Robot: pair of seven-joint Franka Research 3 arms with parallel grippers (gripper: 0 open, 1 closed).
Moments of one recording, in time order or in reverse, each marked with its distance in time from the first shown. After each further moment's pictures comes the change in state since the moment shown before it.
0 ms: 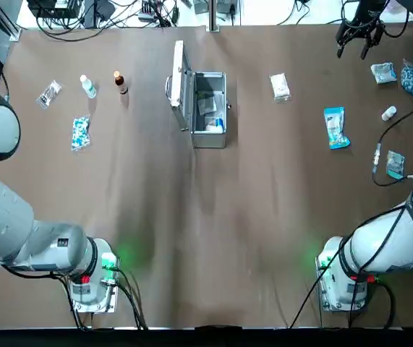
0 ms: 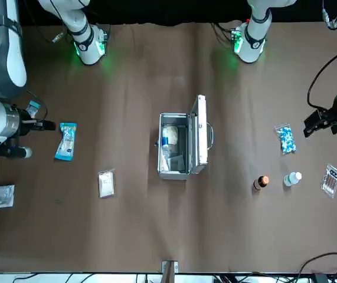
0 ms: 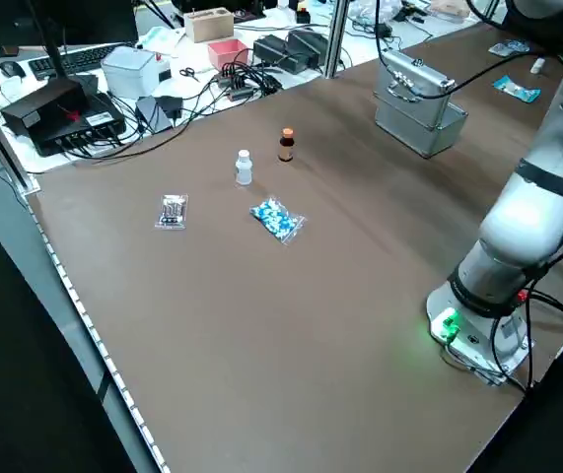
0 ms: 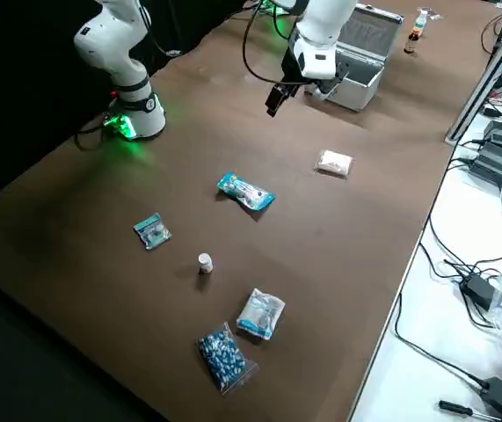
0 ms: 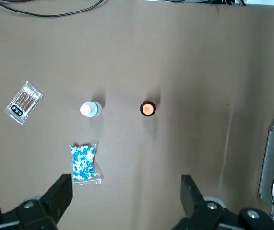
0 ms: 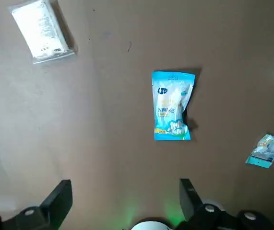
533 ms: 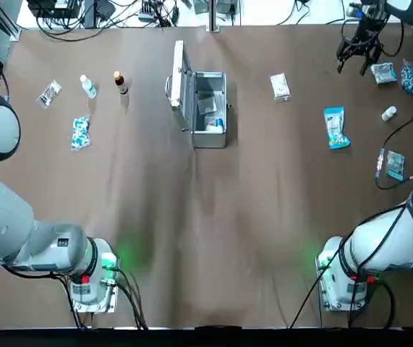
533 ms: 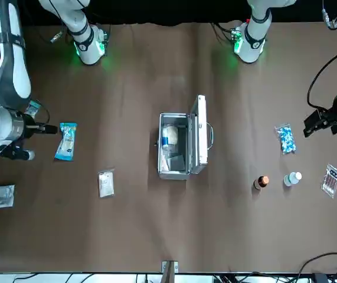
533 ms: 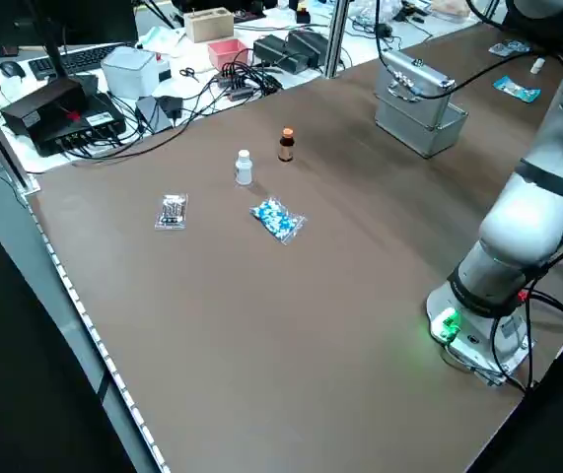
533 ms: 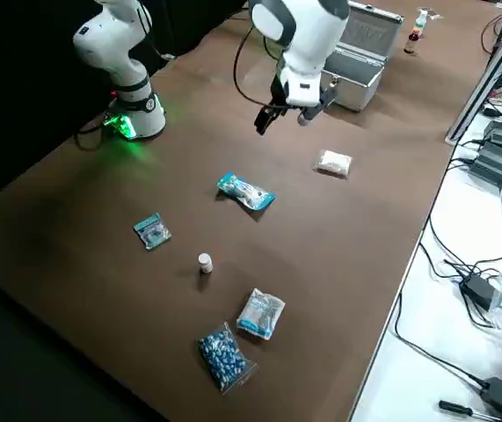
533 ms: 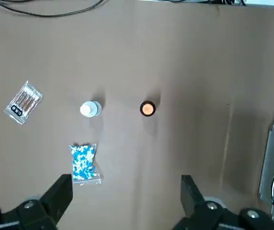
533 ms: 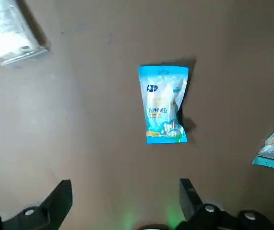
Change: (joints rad) left arm 0.000 0.000 0.000 0.000 0.000 0.000 0.000; right arm -0.046 0.000 0.000 -0.142 -0.001 0.115 0.002
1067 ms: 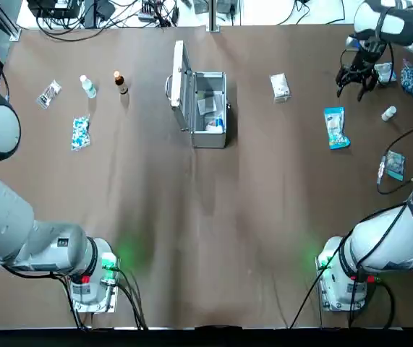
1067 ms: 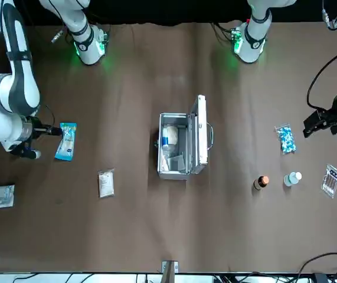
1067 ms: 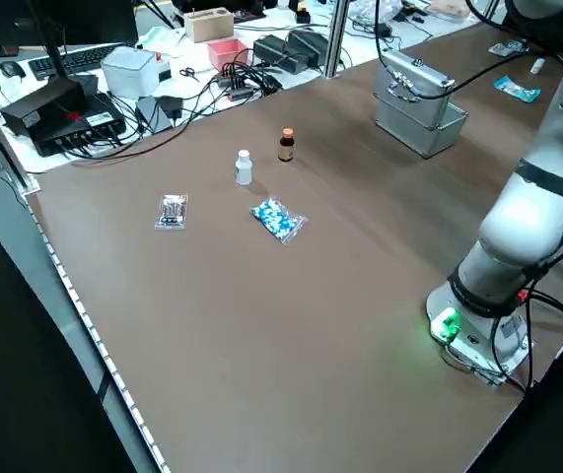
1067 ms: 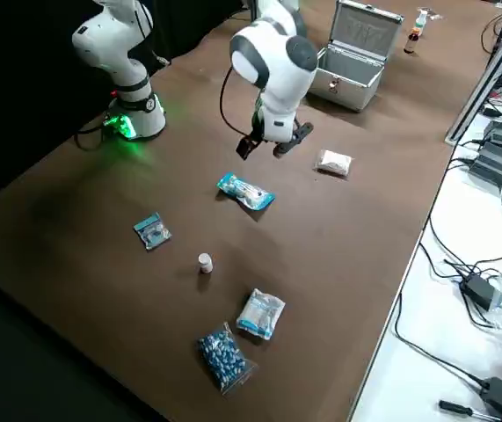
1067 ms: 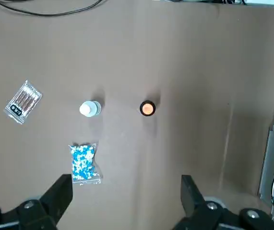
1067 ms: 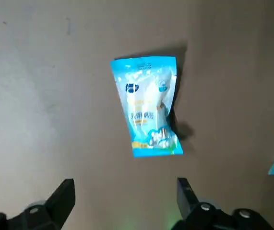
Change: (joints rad) left arm 0.000 0.003 -0.001 0.000 0.000 0.000 -0.002; right arm -0.058 0.006 0.000 -0.224 0.000 0.226 0.000
